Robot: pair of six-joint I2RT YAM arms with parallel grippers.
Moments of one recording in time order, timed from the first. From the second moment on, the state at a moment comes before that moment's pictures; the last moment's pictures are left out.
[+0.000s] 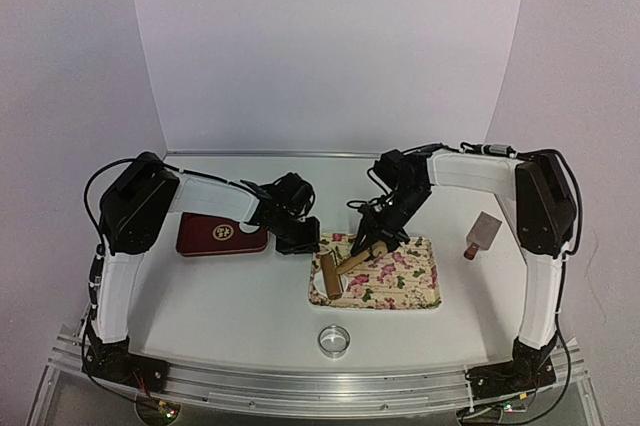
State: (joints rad) left arm -0.81 2.17 1.48 -0.31 0.18 -0.80; right arm 0.59 2.06 1.57 -1.01 -0.64 0.51
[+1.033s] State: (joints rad) left arm -0.81 2.13 1.41 -0.25 0.16 -0.78; right arm 0.50 1.99 1.43 -0.95 -0.71 0.45
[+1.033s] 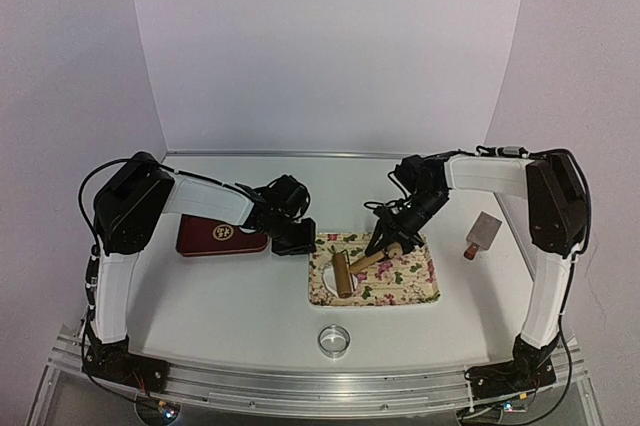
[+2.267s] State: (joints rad) left arm -0.80 2.12 1.40 -0.27 0.17 -0.78; right arm 0.40 1.91 1.43 -1.14 -0.55 0.42
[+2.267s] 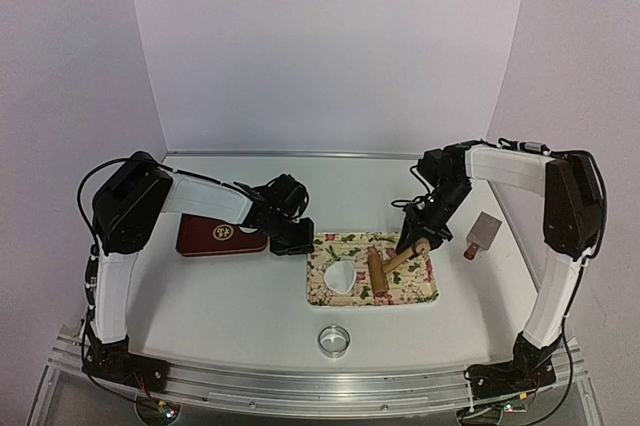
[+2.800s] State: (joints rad) left arm -0.82 2.16 1.50 -0.38 0.16 -0.78; right arm 0.46 1.76 1.62 -1.33 -0.36 0.38
